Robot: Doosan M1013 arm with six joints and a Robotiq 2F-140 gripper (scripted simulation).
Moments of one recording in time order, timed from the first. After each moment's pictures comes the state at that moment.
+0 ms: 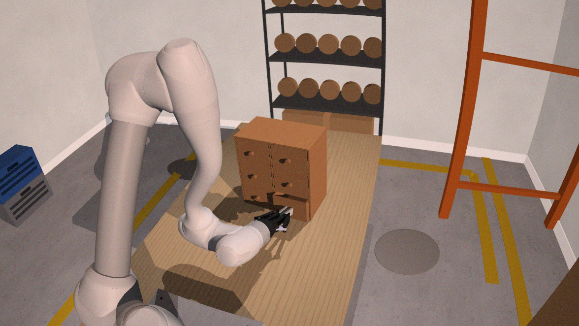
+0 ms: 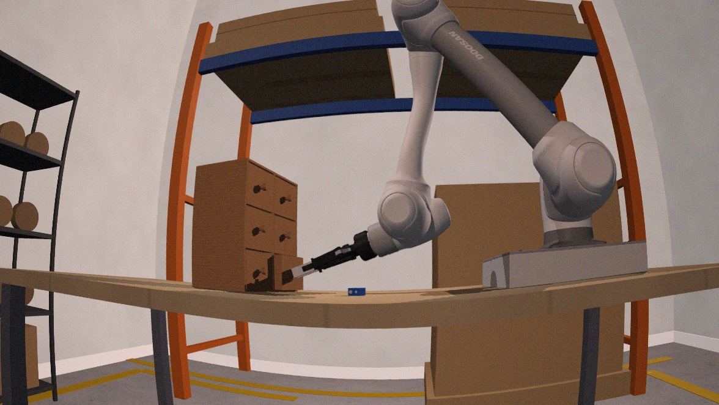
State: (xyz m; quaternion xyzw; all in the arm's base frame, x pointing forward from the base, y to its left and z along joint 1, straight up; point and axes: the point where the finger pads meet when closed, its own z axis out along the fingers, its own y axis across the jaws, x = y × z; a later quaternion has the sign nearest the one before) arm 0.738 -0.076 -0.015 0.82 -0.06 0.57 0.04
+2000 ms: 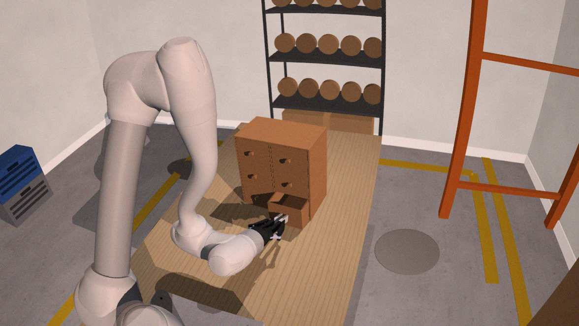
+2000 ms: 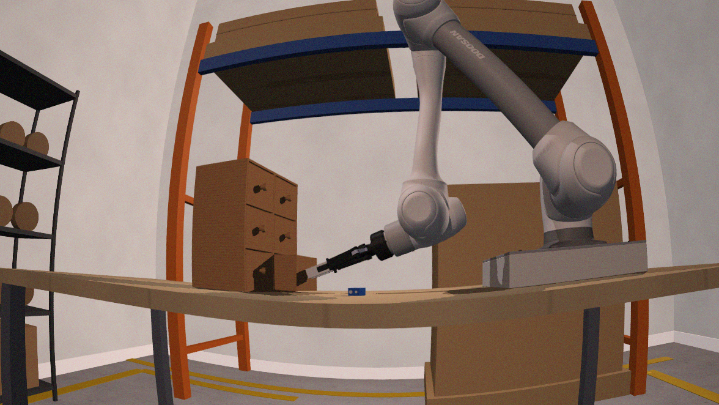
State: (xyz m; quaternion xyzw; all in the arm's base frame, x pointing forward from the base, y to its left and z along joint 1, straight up) arm 0.696 -0.069 -0.016 0.82 -0.06 0.57 0.04
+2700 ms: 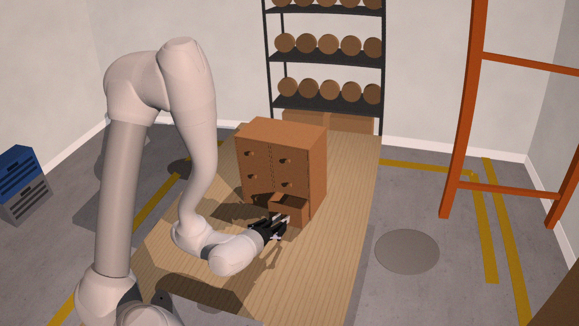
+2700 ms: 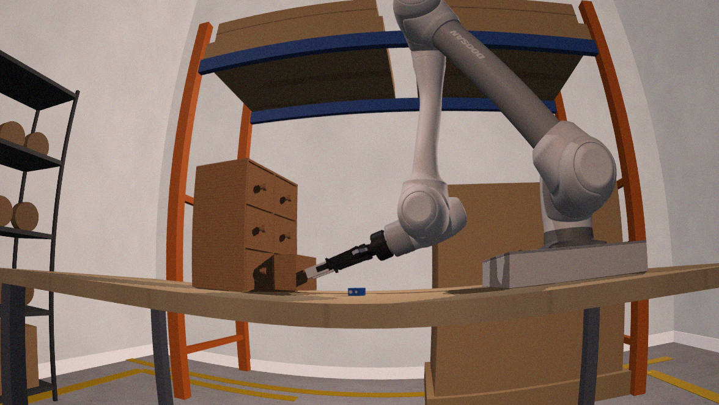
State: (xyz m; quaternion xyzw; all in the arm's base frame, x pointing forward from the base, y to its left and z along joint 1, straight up) arm 0.695 -0.069 -0.016 0.82 -0.06 0.57 0.04
